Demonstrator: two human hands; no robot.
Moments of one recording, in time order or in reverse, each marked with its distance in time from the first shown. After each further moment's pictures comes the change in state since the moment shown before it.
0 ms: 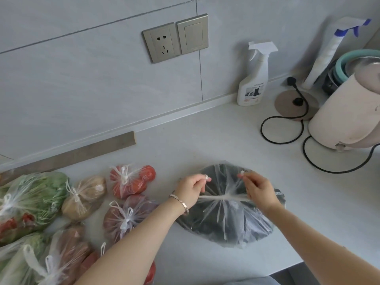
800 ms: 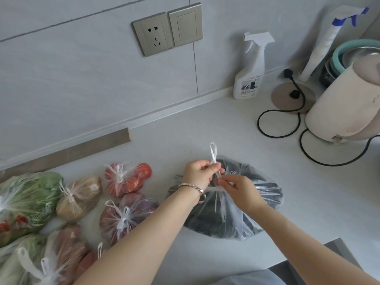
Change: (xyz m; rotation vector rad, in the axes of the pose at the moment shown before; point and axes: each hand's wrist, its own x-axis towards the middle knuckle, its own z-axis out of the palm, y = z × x) left_hand 0.002 0.052 0.015 -0.450 0.090 -0.168; right_hand -0.018 -0.028 0.024 -0.257 -0.200 -0.147
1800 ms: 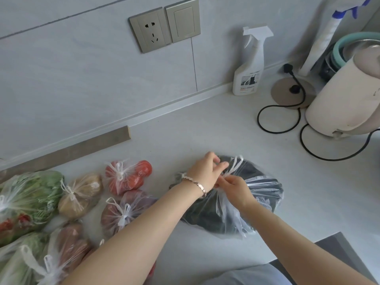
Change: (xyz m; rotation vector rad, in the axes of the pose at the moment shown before) left_hand 0.005 0.006 0.005 0.762 -0.124 0.194; right_hand 0.003 0.004 0.022 0.381 0.030 0.246
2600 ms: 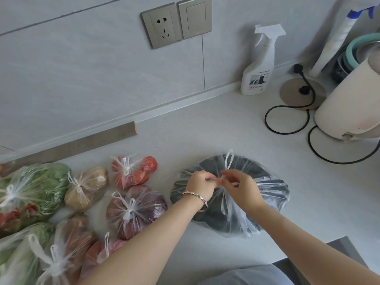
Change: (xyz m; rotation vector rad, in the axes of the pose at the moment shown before) left_hand -0.013 -0.042 0.026 -0.348 0.109 -0.162; right_hand -0.001 0.009 -0.005 -0.328 0.075 -0.249
